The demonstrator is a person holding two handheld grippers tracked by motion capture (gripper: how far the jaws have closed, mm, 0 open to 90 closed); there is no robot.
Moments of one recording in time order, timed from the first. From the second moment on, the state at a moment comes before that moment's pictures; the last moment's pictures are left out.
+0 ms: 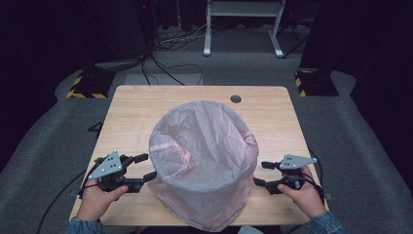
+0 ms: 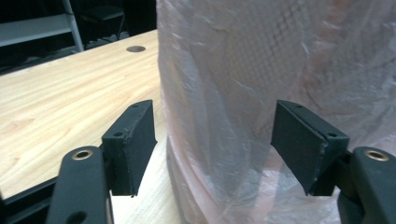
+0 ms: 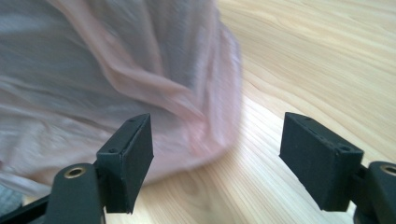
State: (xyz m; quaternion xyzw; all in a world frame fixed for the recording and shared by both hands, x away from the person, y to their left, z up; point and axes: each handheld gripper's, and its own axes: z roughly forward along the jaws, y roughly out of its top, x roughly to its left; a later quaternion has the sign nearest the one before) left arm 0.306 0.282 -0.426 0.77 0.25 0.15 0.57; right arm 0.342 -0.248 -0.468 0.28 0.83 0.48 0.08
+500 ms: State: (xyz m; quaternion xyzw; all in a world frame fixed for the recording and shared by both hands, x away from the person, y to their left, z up) left arm 0.311 0.293 -0.433 0.77 0.29 0.19 0.53; right arm 0.346 -0.287 -0.491 0.35 0.82 0.43 0.13
